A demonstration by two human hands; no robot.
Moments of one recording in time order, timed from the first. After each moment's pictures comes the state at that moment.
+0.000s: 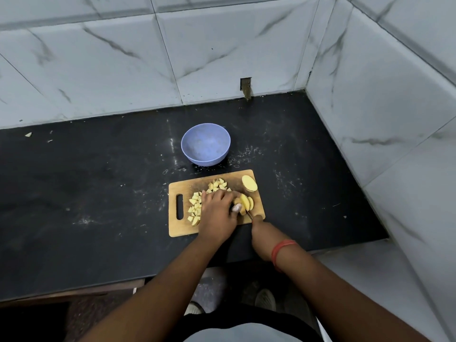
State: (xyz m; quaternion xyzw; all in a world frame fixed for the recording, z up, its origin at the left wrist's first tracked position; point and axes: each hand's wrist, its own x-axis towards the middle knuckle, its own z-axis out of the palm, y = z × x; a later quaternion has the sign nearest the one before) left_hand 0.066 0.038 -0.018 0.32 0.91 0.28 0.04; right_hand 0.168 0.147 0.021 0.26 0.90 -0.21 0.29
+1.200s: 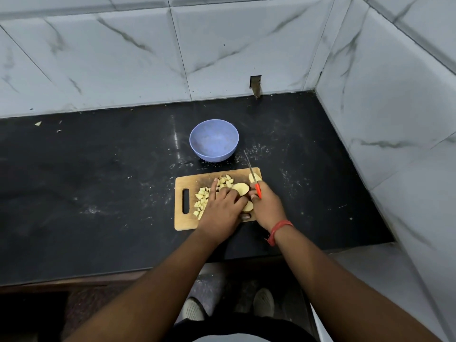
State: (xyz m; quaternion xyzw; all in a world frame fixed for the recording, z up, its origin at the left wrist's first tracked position) left_hand 0.061 0.022 -0.012 0.49 0.87 0.08 -0.05; right_hand 0.123 0.161 0.015 0.33 0.79 -0.51 -0.03
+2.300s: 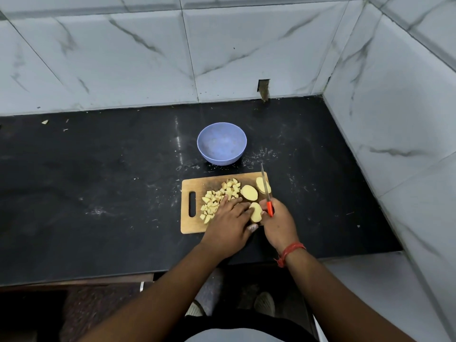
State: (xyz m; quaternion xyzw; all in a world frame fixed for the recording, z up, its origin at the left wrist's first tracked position) left_hand 0.074 0.010 -0.021 0.48 0.87 0.14 0.02; right_hand 0.148 0.152 0.006 0.36 0.79 -0.50 -0.06
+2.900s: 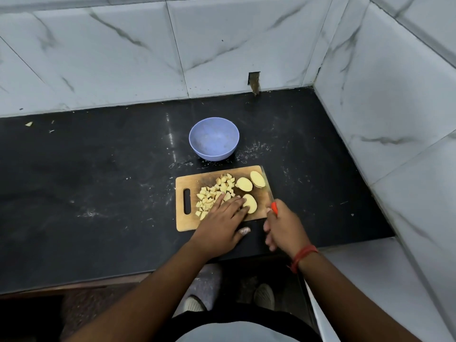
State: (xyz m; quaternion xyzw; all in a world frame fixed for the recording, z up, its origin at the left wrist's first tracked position) left_hand 0.070 -0.007 -0.025 0.55 0.82 0.11 0.01; right_hand 0.180 0.150 0.045 0.38 0.76 -0.53 0.04
